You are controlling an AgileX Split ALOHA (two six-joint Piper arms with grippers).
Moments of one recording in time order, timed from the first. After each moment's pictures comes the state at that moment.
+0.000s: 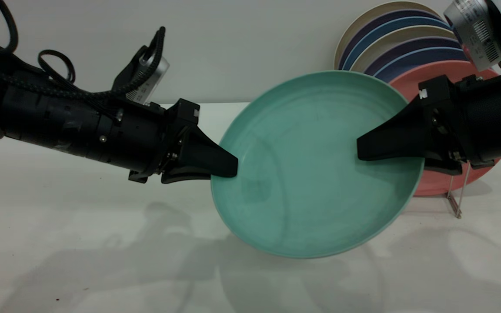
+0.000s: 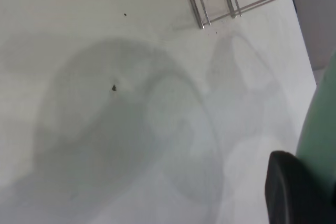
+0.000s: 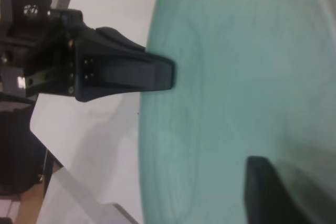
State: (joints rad) left arm -0.24 2.06 -0.87 -1.74 0.72 1.50; right arm 0.10 1.79 -0.62 1.77 0.82 -1.64
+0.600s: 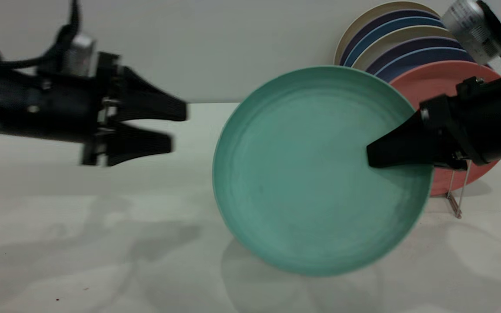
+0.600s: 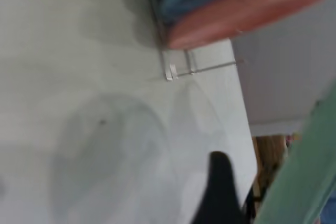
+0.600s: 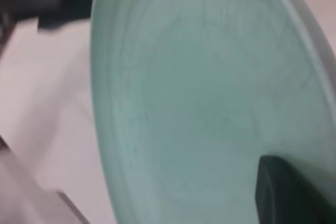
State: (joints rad) left arm 0.01 2.06 -0.88 -1.66 0.93 1.37; right arm 0.10 1.80 -0.65 1.74 0.75 -1.81
